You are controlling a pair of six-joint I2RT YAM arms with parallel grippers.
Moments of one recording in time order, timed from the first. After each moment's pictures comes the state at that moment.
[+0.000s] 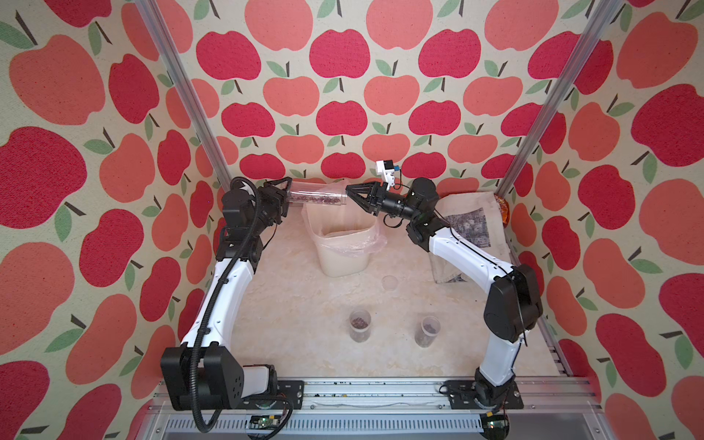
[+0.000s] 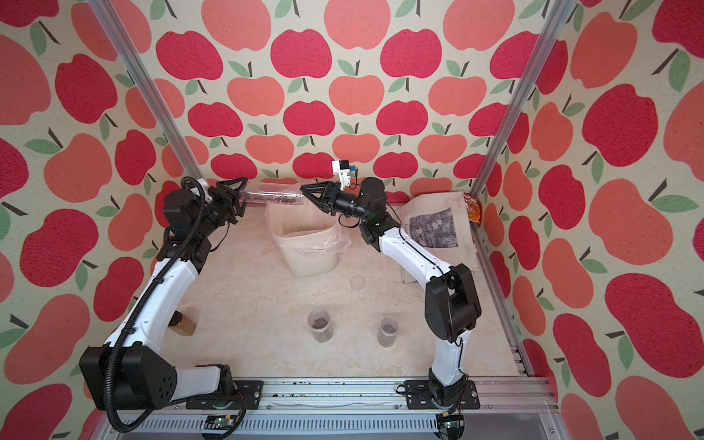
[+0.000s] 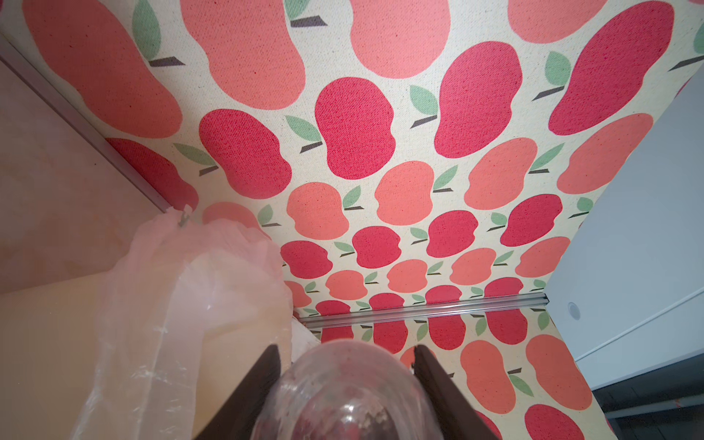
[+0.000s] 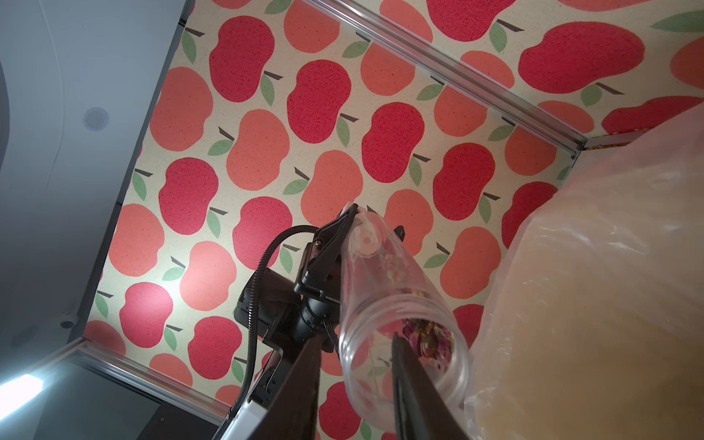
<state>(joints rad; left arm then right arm) 0.00 1.32 1.23 0.07 0.42 -1.36 0.63 1.86 1.60 0.49 -0.75 1.27</state>
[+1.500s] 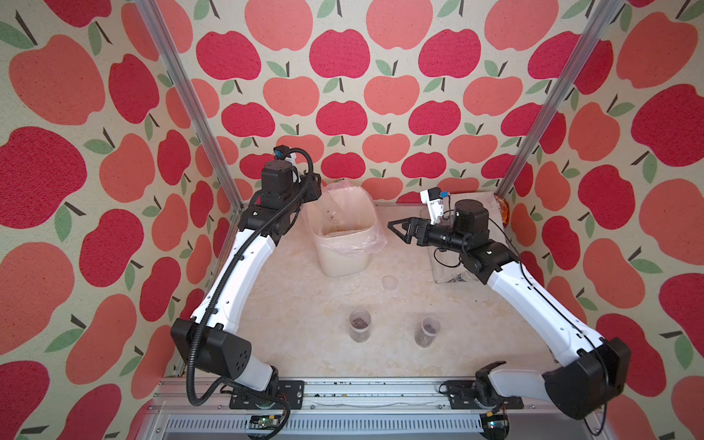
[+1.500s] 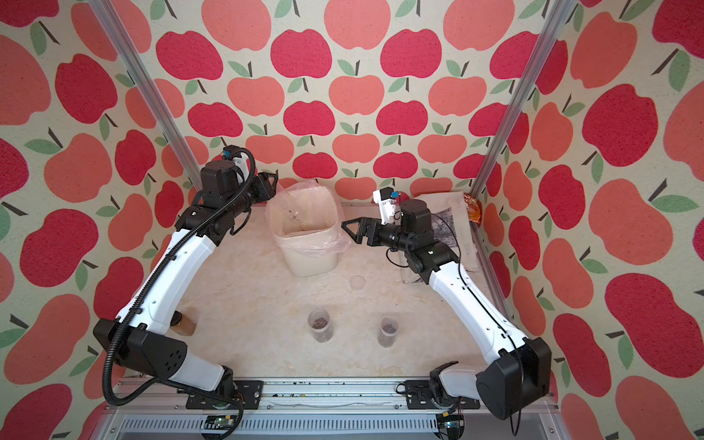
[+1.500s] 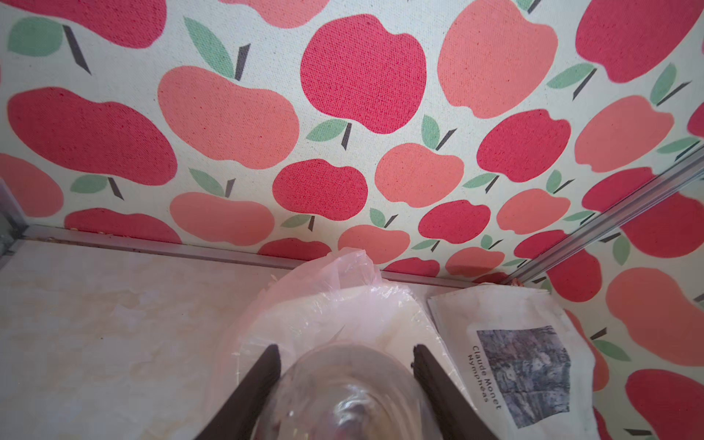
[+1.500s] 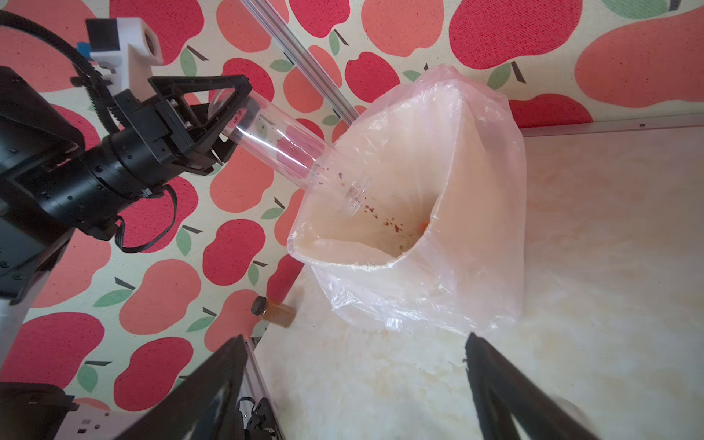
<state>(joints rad) -0.30 1.53 1.70 -0.47 -0.03 -0.37 0.50 1.30 1.22 -0.24 -0.55 0.54</state>
